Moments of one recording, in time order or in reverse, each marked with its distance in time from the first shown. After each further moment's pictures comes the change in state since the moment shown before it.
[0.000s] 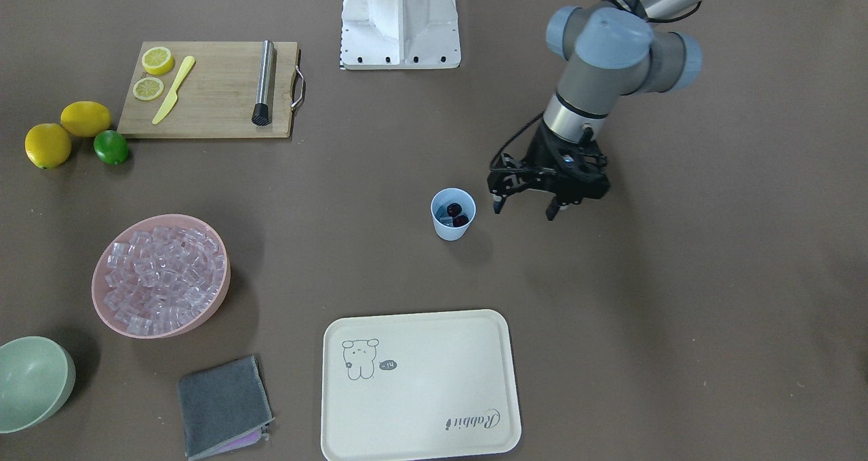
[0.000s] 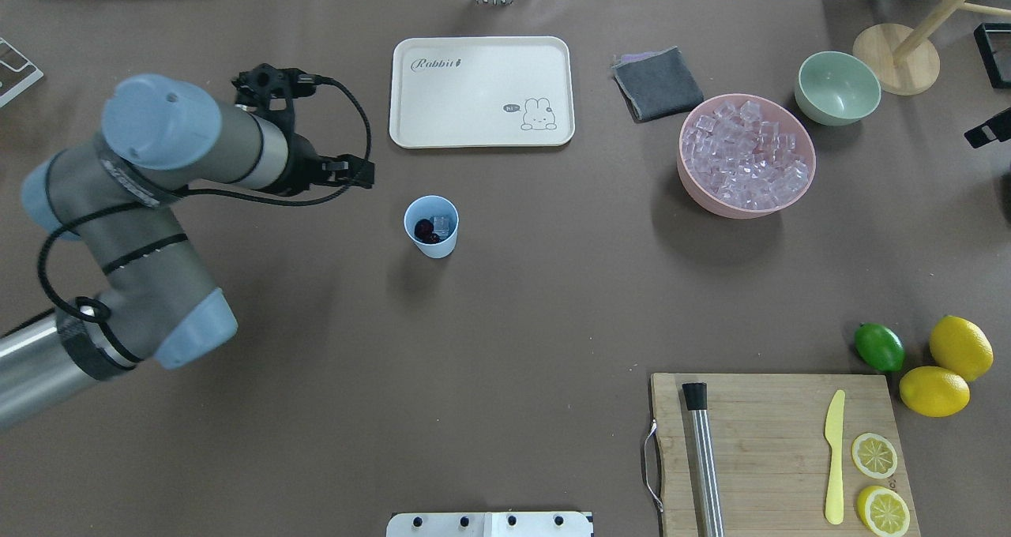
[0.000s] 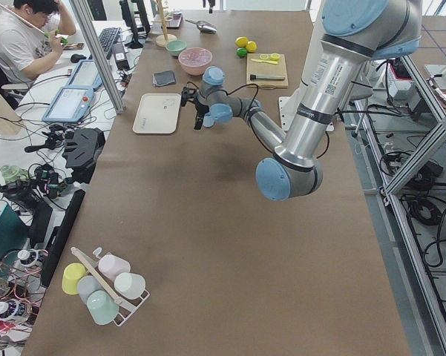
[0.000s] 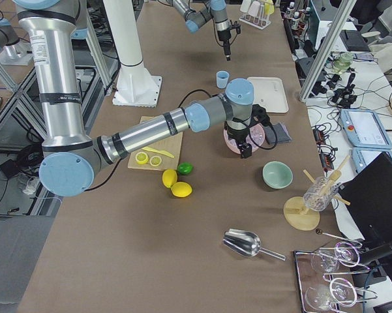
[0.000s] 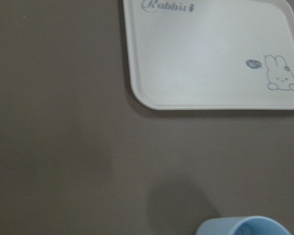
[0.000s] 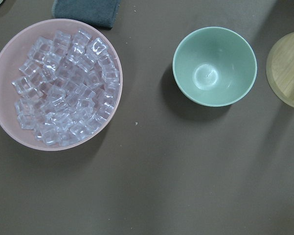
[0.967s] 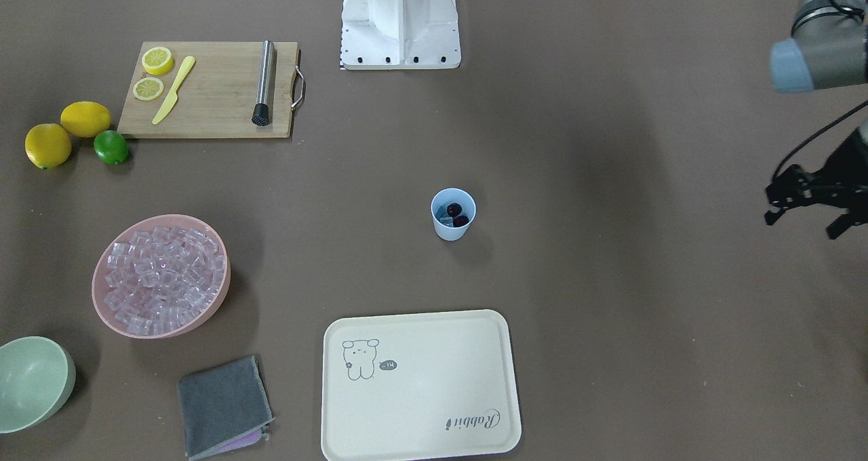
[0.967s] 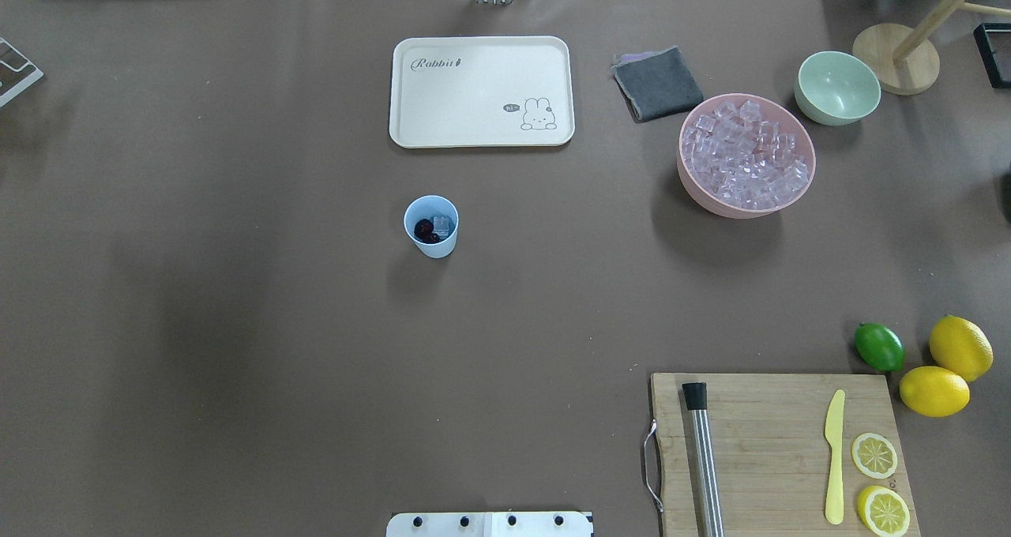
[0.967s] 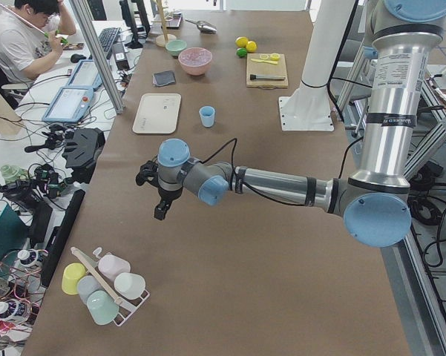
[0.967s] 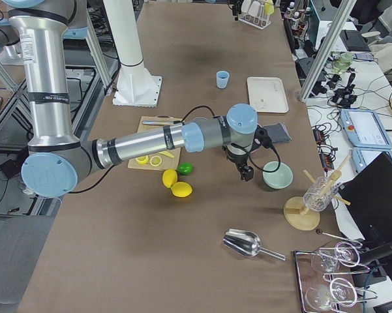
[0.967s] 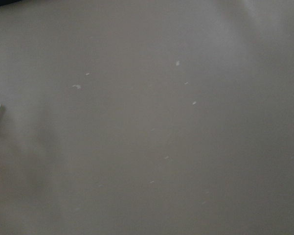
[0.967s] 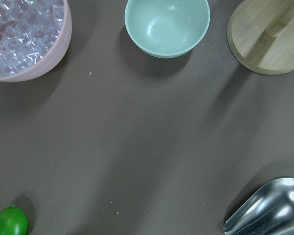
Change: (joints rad) left arm -0.596 0.358 0.132 0.001 -0.377 0.909; right arm 0.168 -0.059 -0.167 -0.002 0.074 -0.375
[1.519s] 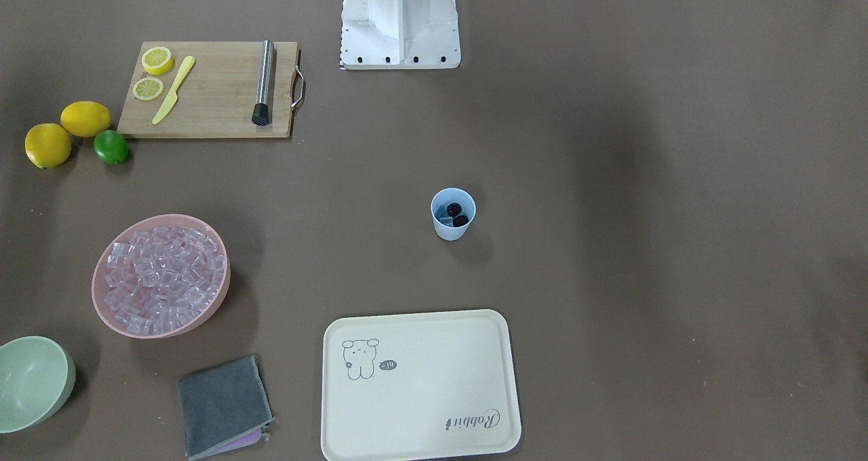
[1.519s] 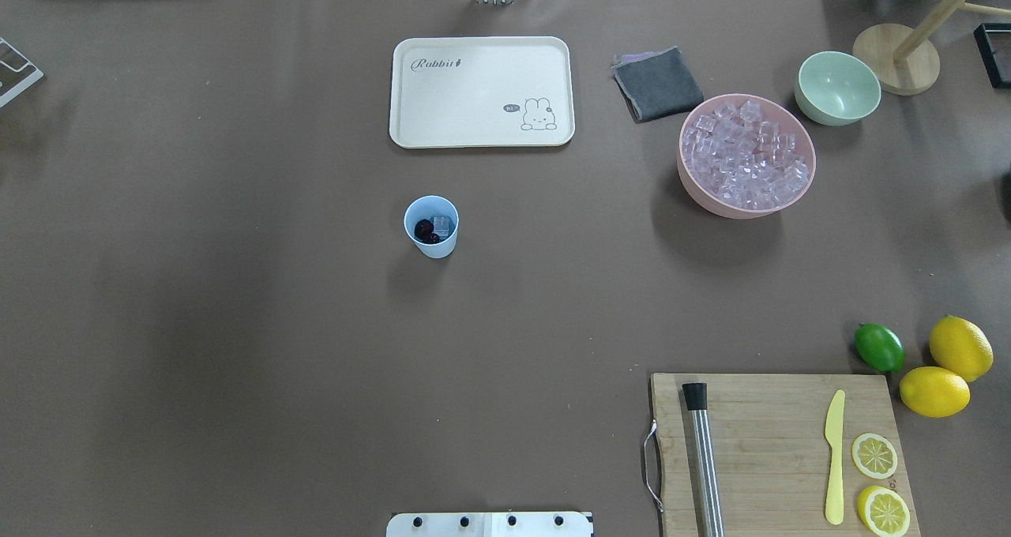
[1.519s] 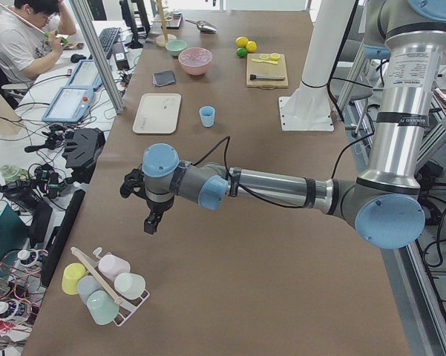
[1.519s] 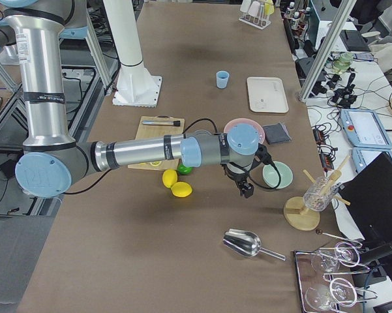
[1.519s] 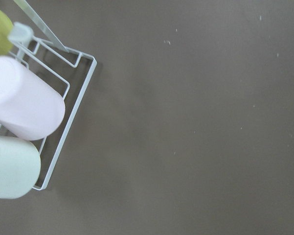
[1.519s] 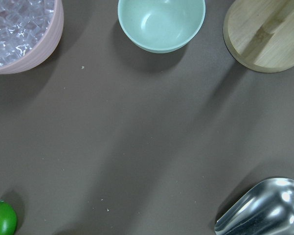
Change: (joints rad) left arm -0.170 -0.075 -0.029 0.248 -0.081 0.125; right arm -0.004 0.021 -0.027 0.002 -0.007 -0.016
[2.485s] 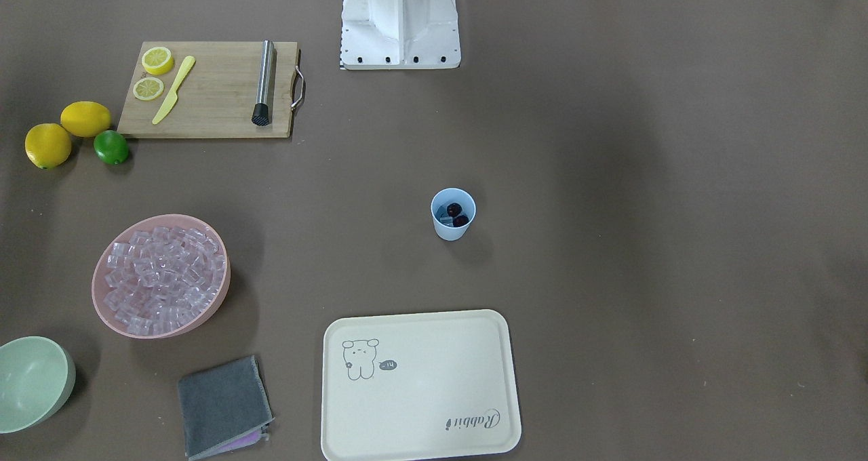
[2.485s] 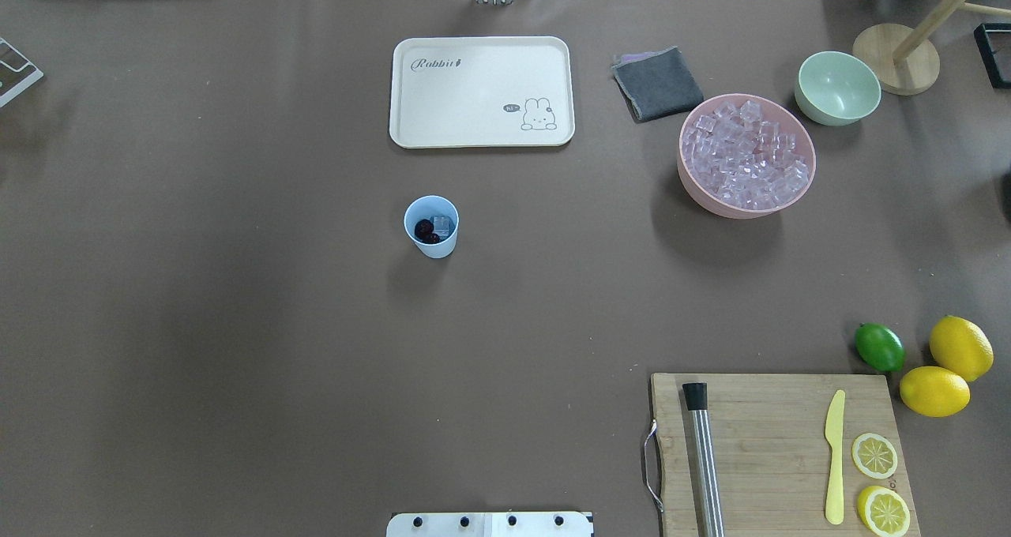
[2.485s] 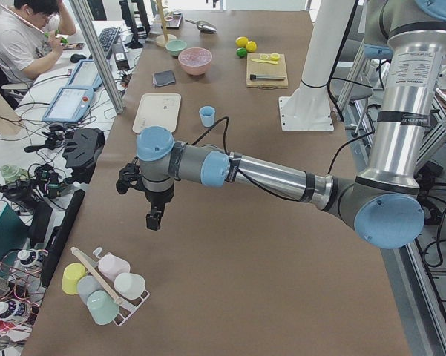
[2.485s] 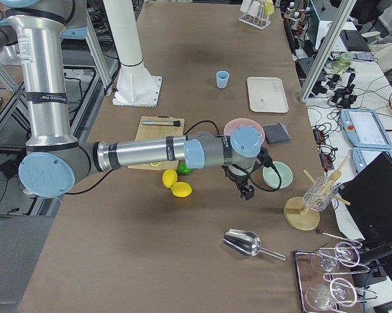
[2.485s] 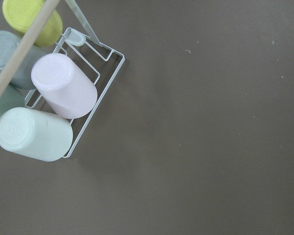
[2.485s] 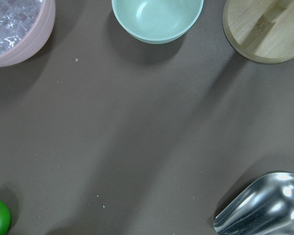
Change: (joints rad) left arm -0.031 -0.002 -0.070 0.226 0.054 0.017; right arm -0.008 -0.003 -0.024 0.001 -0.049 -0.001
